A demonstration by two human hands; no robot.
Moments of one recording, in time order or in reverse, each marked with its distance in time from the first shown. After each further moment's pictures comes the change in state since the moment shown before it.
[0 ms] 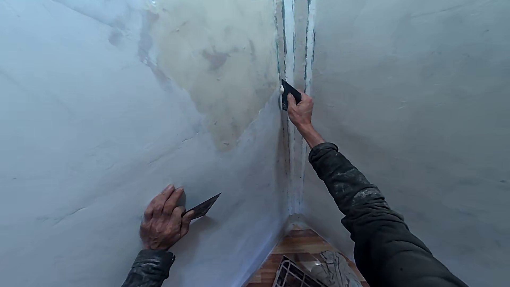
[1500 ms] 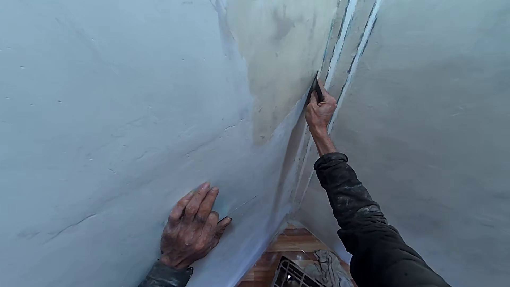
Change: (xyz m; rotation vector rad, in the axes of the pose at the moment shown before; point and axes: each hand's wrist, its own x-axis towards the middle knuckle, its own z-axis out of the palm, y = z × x) left_hand 0.007 0.001 -0.001 -0.099 0.041 0.018; right_hand -0.029 -0.024 0.063 -0.141 0.199 -0.007
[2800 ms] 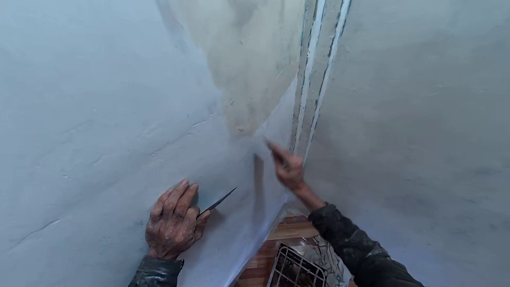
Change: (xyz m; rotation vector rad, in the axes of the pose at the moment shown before) left_hand -0.002 0.003 0.004 -0.029 -0.010 -0.021; right_hand -0.174 -0.010 -0.083 0.204 -0.384 -0.234
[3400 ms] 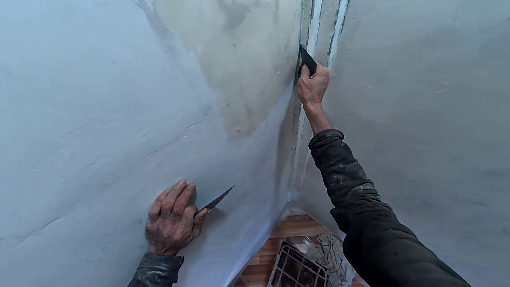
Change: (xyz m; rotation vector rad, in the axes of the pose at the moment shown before) left_hand -0.001 0.001 0.001 0.054 -0.012 -0.001; right_hand 0.213 0.058 -0.030 -0.194 0.353 0.288
